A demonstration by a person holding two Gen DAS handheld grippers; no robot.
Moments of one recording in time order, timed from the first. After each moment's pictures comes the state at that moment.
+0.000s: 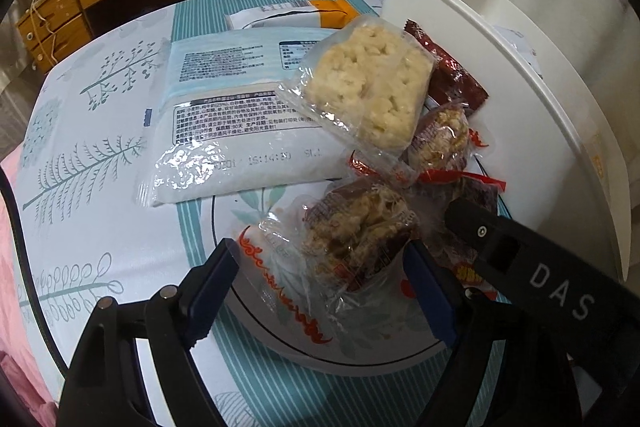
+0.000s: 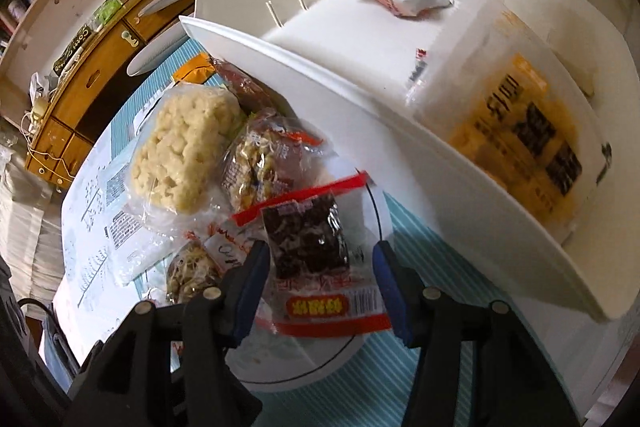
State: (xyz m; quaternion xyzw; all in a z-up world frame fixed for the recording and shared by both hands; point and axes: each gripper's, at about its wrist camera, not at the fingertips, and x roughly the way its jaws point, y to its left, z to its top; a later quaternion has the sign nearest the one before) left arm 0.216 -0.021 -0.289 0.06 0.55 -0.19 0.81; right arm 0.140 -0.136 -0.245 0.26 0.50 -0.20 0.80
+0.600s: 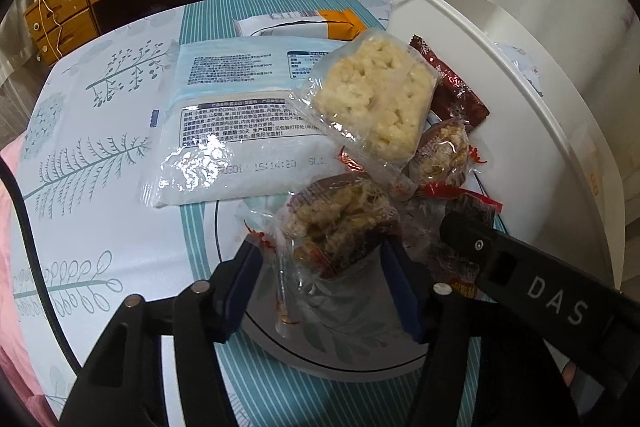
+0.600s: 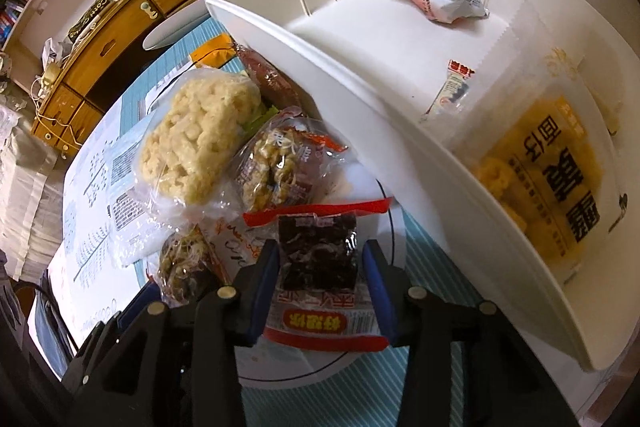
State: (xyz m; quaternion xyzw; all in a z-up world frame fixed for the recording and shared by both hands) left arm 0.217 -0.012 -0.286 0.03 0.54 -0.19 0.82; right arm 0.152 -0.136 -0.243 0.23 0.53 -0.15 0.80
